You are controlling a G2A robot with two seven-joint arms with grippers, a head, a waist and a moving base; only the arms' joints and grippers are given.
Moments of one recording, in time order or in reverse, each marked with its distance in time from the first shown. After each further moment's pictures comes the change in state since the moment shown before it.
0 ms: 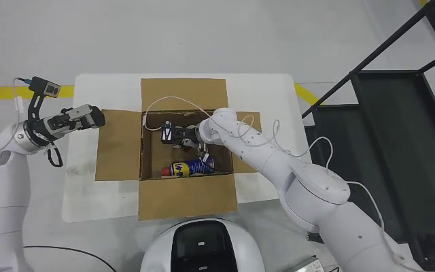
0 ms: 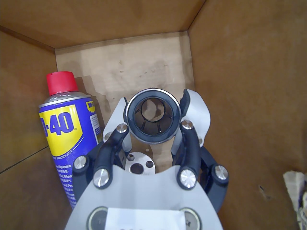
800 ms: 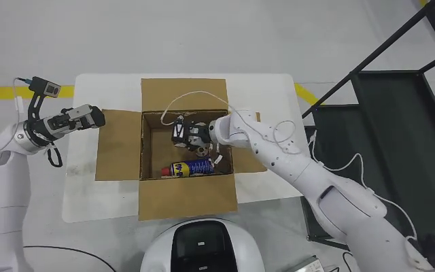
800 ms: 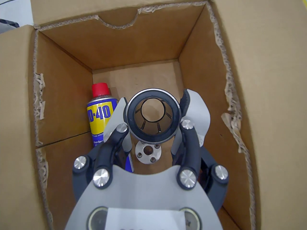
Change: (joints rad) left arm 0.000 0.000 0.000 0.000 0.000 0.000 0.000; right arm -0.148 0.267 0.189 -0.537 0.099 -0.002 0.182
